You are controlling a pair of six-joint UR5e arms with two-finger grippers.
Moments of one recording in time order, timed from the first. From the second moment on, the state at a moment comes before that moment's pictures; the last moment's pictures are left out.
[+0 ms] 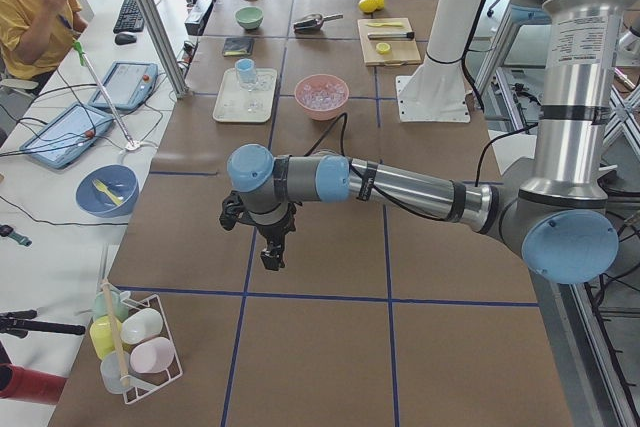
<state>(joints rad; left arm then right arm) -1.51 -1.59 -1.75 -1.32 -2.39 0.19 1.46 -1.66 1.70 -1.46 2.43 0.08</state>
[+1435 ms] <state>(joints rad) -1.61 -1.61 -1.65 -1.44 -2.39 0.26 1.47 -1.61 1.67 -1.45 2.36 0.07</state>
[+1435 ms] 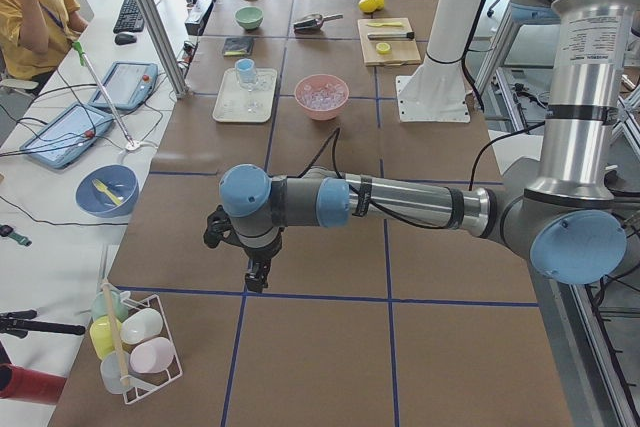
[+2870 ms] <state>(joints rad) -1.62 -1.58 -1.69 -1.44 -2.39 0.25 1.51 -1.63 1.73 -1.46 2.37 0.07</state>
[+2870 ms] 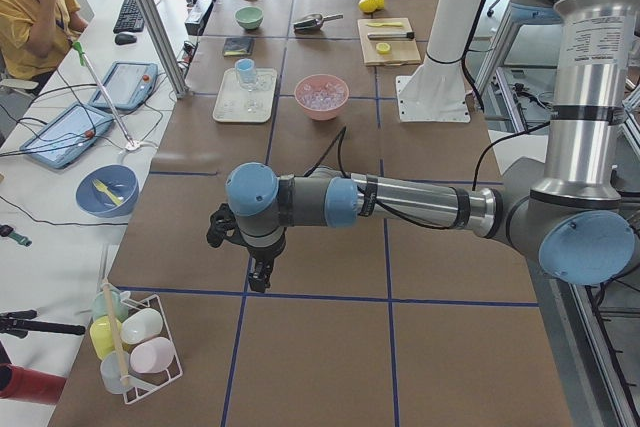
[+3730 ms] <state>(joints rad) -1.63 -1.55 -1.65 -1.57 -2.39 0.25 1.46 -1.64 1.72 -1.48 2.35 0.07</state>
